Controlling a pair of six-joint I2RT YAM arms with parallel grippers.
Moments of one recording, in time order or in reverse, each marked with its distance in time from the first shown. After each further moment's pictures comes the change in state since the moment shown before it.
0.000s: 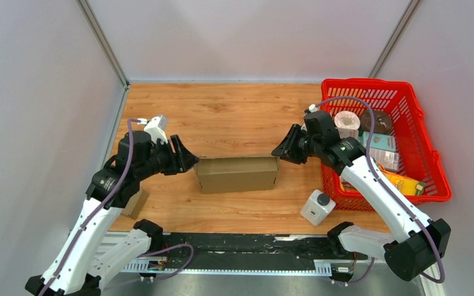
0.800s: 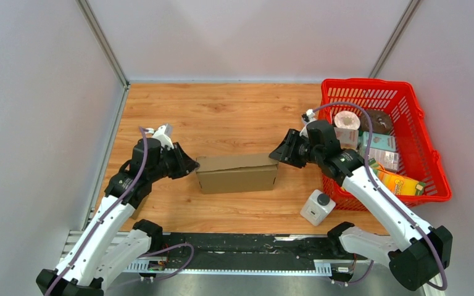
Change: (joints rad) left arm 0.041 0.009 -0.253 0.196 0.018 -0.062; right arm 0.000 -0.081 -0.174 0.184 -0.025 -0.081
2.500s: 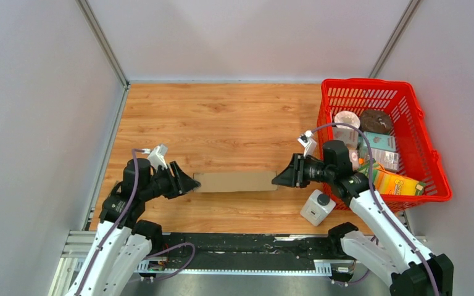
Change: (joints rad) left arm 0.128 -0.265 -0.197 -0.056 0.278 -0.008; right arm -0.147 -0.190 -0.306 0.153 -0.531 -0.277
